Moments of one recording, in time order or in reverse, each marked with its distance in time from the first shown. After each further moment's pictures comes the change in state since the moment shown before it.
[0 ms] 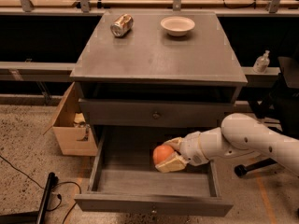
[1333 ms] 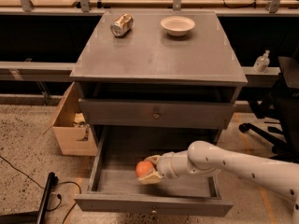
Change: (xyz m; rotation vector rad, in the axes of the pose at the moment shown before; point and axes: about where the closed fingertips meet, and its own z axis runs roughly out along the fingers) arm 0.077 -0.029 0.155 -0.005 -0.035 0.008
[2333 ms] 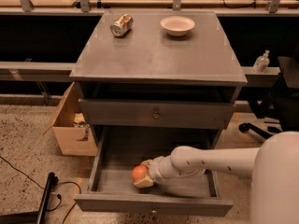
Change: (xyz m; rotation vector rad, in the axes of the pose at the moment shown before) arm 0.035 -0.015 0.056 0.069 0.152 -0.055
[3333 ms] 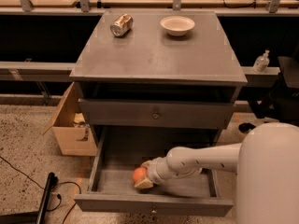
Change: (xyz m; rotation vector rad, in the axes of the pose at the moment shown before) arm 0.011 -0.003 0.012 0.023 0.070 -0.023
